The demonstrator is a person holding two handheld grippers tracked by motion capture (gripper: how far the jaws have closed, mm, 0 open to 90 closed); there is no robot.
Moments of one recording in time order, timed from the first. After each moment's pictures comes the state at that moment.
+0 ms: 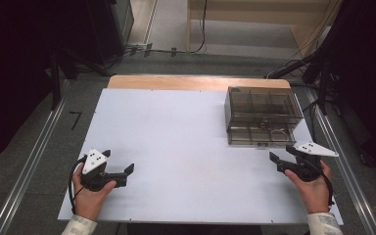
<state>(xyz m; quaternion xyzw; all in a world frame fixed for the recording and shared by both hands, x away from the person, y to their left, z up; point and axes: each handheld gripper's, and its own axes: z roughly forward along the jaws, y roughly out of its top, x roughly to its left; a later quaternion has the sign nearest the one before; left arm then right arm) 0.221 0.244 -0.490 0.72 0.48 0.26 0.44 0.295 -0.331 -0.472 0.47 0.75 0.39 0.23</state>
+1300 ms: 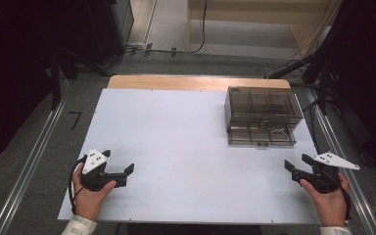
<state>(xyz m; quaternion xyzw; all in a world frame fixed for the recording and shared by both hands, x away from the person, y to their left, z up) 0.221 0.244 -0.490 0.72 0.48 0.26 0.43 0.266 -0.364 -0.471 0.51 0.74 0.37 0.25</state>
